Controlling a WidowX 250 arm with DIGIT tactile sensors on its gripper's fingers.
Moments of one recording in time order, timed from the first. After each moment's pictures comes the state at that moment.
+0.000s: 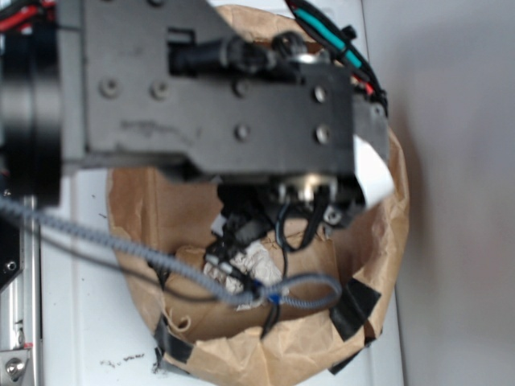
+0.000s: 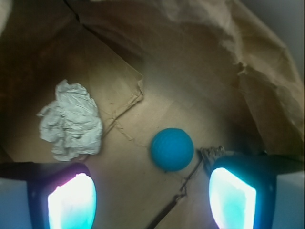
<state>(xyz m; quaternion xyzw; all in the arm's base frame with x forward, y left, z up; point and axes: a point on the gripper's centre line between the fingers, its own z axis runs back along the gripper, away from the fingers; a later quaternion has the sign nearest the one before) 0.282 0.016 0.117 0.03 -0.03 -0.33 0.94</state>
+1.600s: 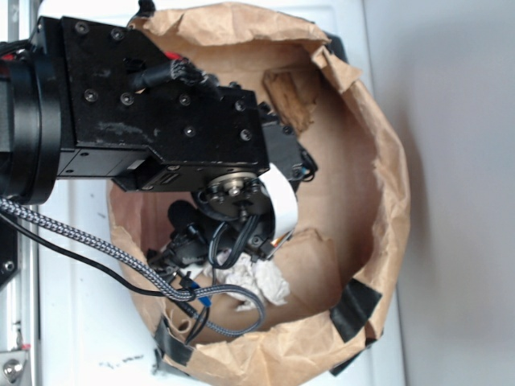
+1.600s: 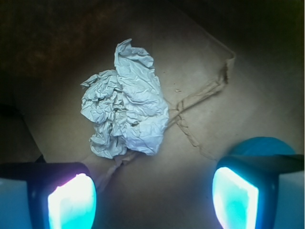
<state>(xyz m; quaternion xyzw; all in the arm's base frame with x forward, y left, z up) 0.249 -0.015 0.070 -0.05 -0.05 -0.41 0.91</state>
